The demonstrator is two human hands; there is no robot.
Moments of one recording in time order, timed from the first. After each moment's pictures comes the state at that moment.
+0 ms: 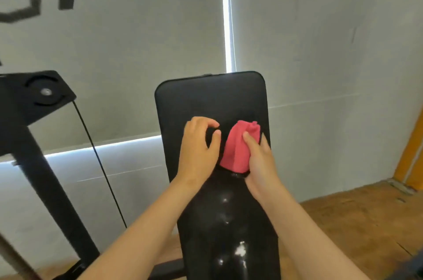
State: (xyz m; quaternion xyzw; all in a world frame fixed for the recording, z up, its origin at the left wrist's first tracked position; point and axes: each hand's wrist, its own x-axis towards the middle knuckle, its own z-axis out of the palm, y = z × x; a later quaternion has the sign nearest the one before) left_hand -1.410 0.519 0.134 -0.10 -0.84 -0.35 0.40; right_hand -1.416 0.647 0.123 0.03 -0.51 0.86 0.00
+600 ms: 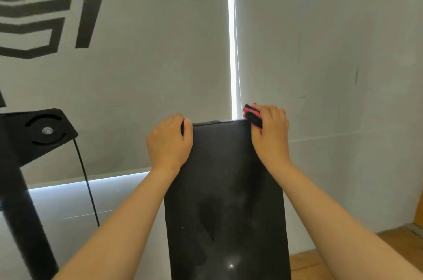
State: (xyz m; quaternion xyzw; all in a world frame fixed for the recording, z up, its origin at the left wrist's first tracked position) left_hand -1.494 0.447 0.225 0.07 -0.86 -0.12 0.49; right_hand -1.551 0.656 0.216 0.18 -0.78 0.37 0.47
